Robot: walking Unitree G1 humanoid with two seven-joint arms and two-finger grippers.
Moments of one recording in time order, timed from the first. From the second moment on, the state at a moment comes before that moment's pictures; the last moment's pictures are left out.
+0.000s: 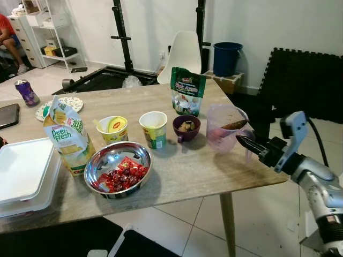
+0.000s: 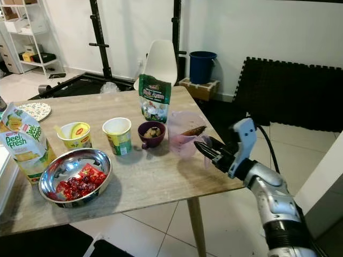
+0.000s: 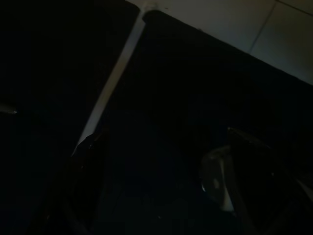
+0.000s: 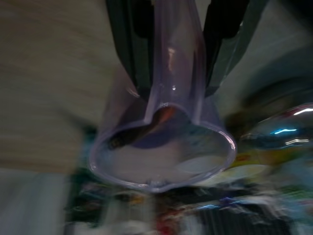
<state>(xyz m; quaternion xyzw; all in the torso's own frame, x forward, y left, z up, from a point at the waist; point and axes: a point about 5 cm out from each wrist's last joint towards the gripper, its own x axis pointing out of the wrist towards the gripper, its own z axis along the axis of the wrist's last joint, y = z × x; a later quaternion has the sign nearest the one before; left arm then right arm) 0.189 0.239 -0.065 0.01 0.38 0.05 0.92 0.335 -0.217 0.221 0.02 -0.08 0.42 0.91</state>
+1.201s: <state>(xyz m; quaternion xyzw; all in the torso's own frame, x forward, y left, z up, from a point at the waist) 0.203 0.235 -0.057 0.02 0.36 0.05 0.93 0.252 -0.200 0.009 0.02 0.34 0.35 0.87</state>
